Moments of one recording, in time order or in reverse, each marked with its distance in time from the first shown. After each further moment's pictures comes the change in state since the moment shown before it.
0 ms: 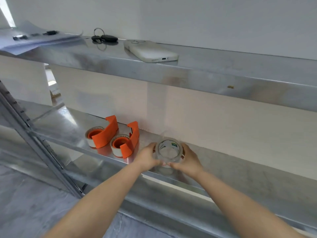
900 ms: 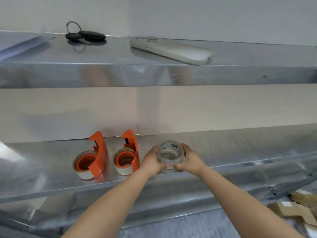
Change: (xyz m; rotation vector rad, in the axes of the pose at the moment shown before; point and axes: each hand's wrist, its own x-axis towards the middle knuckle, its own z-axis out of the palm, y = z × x) left_hand 0.032 -0.057 -0.039 -0.138 -0.354 0.240; right_hand -0.009 -0.037 0.073 -0.067 0.245 0.312
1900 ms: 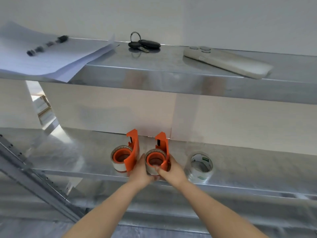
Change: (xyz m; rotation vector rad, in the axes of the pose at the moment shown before) left_hand -0.063 -0.067 -0.082 0.047 0.246 -0.168; right_hand 0.005 -0.083 0.124 0.146 -0.129 -0.061
